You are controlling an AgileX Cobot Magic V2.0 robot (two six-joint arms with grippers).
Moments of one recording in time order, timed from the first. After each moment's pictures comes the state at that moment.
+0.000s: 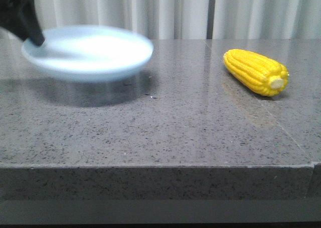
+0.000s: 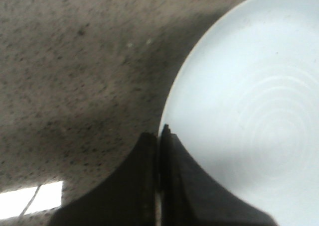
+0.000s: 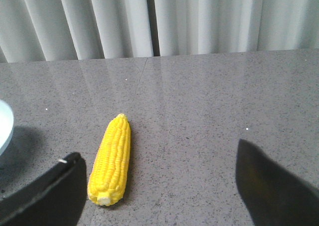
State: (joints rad) left arm -0.20 1.63 -1.40 -0.28 0.90 0.03; right arm 0.01 0.42 -0.58 0.17 0.39 -0.01
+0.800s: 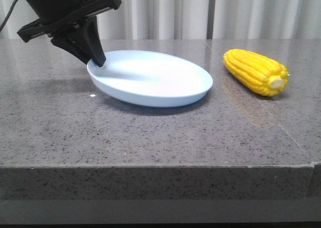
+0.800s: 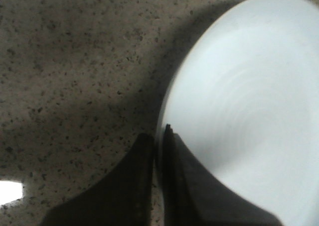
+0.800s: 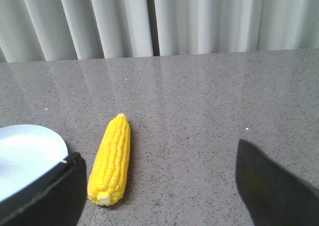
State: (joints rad) left arm -0.35 1.77 -1.44 -0.37 0.89 0.05; right arm 0.01 0.42 -0.58 0.17 0.39 -0.01
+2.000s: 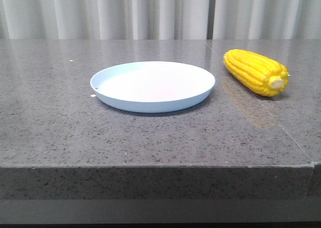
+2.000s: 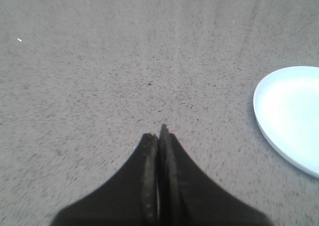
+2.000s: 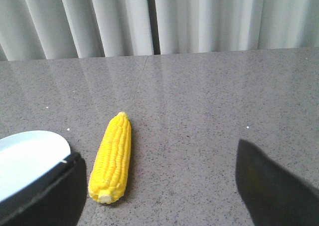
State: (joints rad) left arm -0.23 0.75 -0.65 0.04 0.38 -0.02; right arm 0.01 0.42 -0.58 0.17 0.40 -0.01
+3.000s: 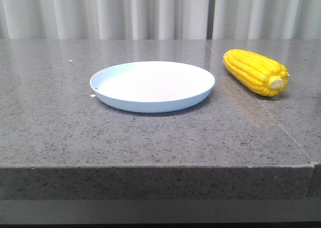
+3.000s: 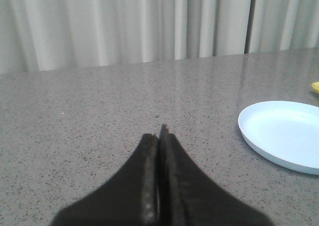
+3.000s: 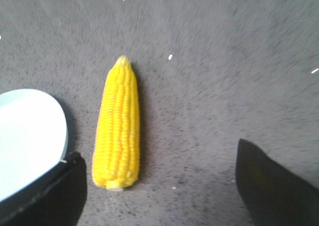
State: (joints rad) left arm -0.23 0.12 -0.36 0.06 0.40 -0.02; right arm 0.03 1.01 -0.90 0.28 0.57 -0.02
